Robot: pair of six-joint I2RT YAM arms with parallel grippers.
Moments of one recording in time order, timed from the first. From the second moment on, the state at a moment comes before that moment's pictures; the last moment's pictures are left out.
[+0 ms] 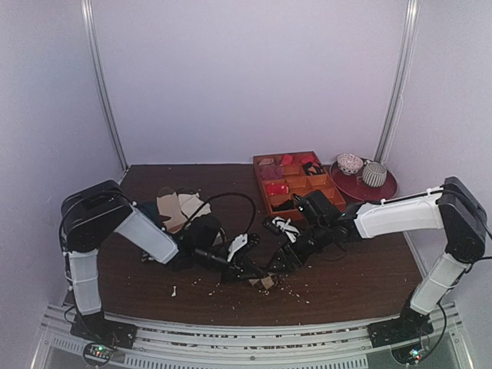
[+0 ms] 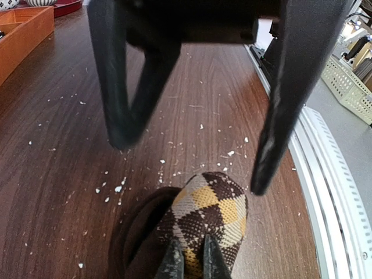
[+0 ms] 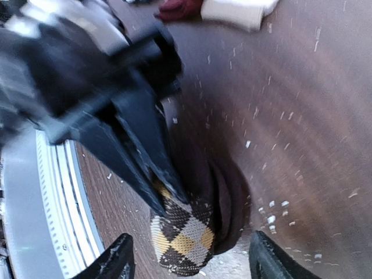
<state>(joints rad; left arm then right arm) -0.90 2.01 0.81 0.60 0.73 0.07 0.80 1.65 0.91 -0.20 -0.52 0.08</state>
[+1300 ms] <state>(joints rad) -0.90 2.03 0.87 0.53 0.76 0.08 0.86 1.75 0.82 -0.04 -0.54 0.17</state>
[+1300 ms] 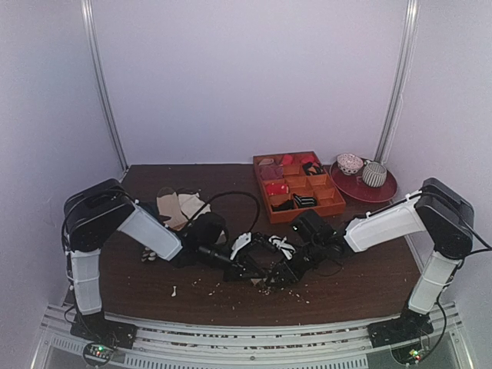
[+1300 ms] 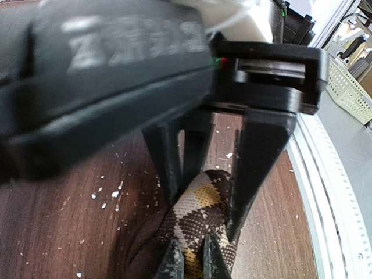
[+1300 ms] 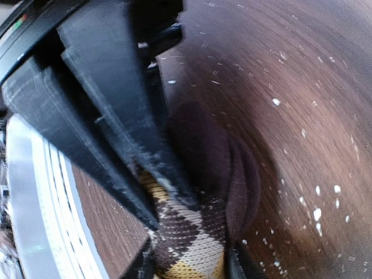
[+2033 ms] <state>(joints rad) -0.80 1.71 0.84 0.14 0.42 0.14 0.75 1.66 0.79 0.00 -0.49 0.28</state>
